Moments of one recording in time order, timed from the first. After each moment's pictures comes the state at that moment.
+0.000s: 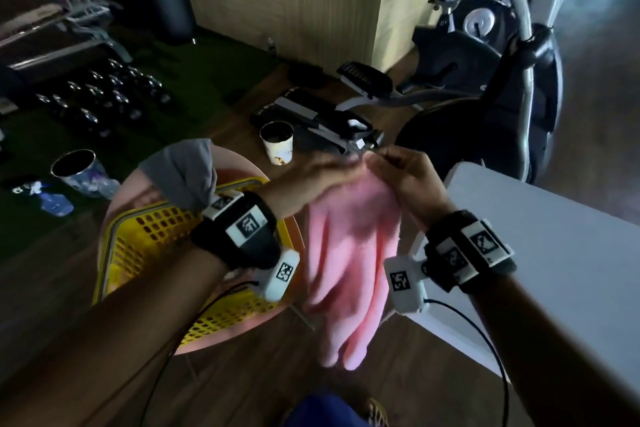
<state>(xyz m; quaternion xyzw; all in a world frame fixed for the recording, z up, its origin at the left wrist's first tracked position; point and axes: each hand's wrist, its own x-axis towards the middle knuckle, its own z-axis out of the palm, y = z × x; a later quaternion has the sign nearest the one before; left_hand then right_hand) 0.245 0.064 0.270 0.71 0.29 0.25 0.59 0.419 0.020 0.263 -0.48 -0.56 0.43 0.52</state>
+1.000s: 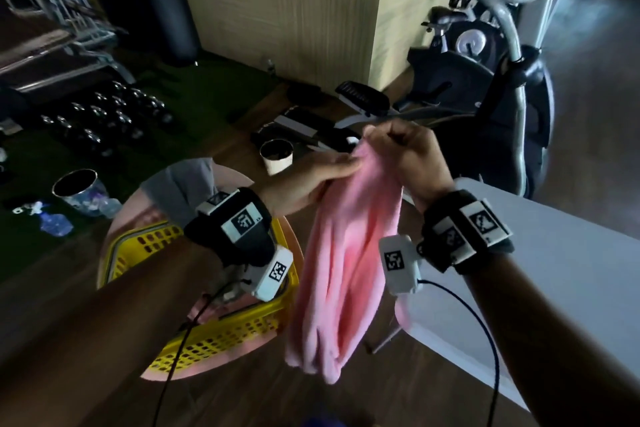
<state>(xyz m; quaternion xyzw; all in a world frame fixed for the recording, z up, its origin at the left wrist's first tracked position) 0.245 0.077 0.298 0.65 0.24 0.24 0.67 0.417 0.047 0.307 -0.45 -0.58 0.35 0.57</state>
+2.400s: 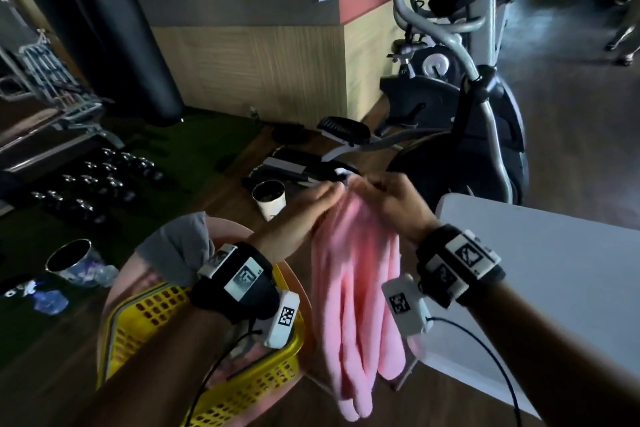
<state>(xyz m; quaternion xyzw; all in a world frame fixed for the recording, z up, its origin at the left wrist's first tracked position) 0.257 0.078 0.302 0.68 0.28 0.30 0.61 0.429 0.031 0.303 -0.50 -0.61 0.34 0.51</state>
